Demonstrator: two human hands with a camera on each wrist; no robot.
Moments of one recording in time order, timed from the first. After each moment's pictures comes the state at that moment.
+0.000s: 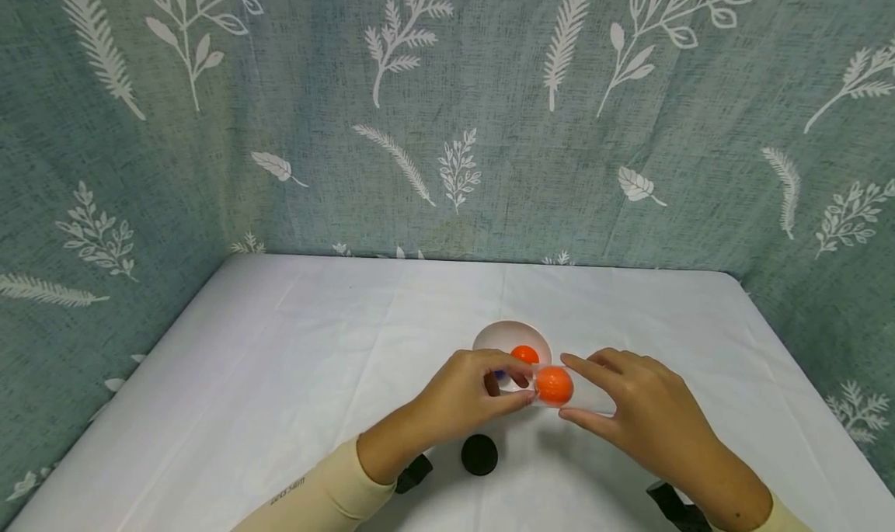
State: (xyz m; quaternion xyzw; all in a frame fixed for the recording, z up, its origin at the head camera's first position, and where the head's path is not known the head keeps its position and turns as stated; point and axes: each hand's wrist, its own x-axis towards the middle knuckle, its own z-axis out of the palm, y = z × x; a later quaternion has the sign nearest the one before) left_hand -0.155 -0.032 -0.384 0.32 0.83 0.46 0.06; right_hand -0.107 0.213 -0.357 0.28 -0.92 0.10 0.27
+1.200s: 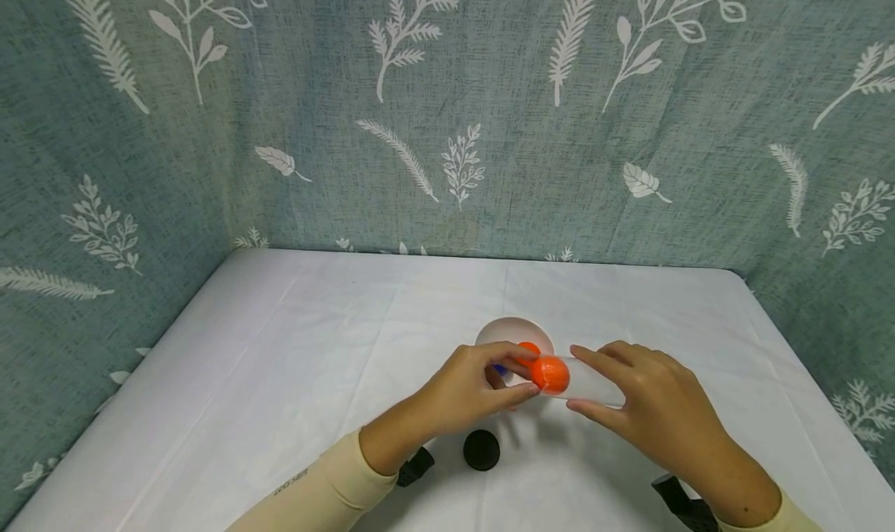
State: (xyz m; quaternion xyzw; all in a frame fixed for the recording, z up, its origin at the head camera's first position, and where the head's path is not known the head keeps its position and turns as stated) left_hand -0.157 -0.034 -0.386 0.31 0.79 0.51 0.11; right_hand -0.109 0.217 -0.354 0.28 -0.91 0.10 0.28
